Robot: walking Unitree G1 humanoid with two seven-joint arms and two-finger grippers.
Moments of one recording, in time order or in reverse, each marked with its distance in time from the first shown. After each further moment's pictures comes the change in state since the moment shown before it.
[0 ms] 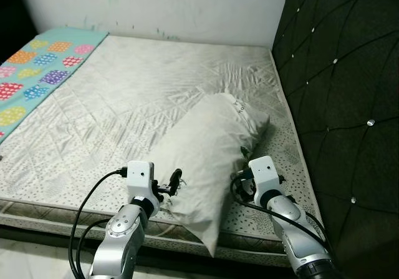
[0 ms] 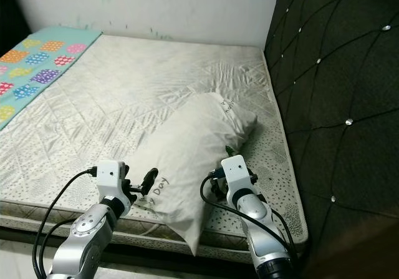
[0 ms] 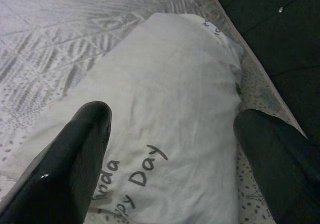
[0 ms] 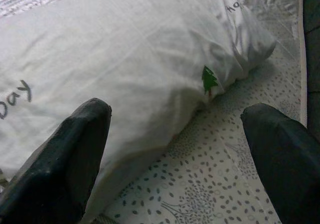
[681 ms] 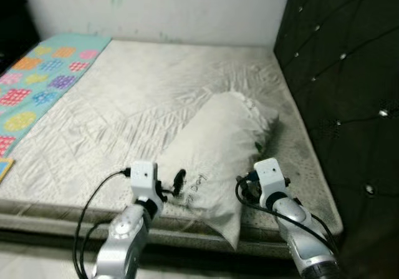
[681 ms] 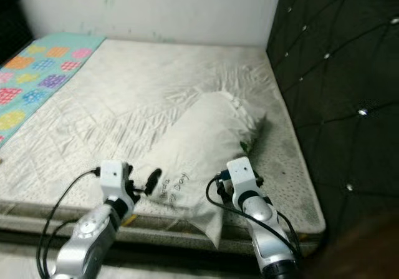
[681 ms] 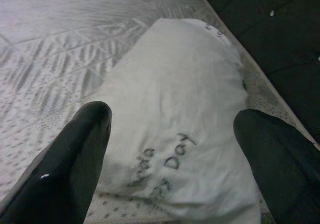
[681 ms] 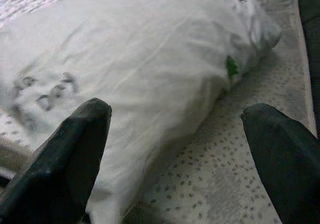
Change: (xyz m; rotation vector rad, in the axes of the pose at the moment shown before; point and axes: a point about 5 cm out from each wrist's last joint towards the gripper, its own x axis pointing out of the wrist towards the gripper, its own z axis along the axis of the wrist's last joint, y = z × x) left arm -0.001 -0.003 0.000 0.001 -0.011 -0.014; right arm -0.002 -0.005 -0.007 0.002 0.029 -0.016
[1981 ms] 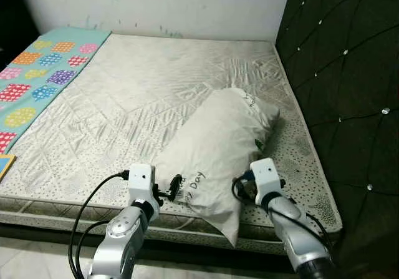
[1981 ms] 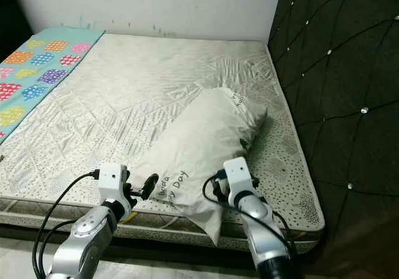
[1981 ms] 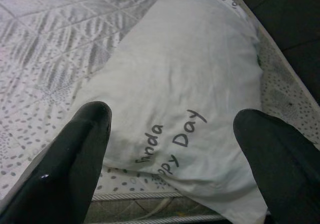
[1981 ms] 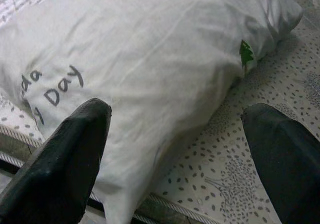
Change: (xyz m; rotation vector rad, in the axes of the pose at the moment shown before) left arm 0.002 0.006 -0.007 0.009 0.080 0.015; right arm 0.006 0.001 0.002 0.043 0.044 0.003
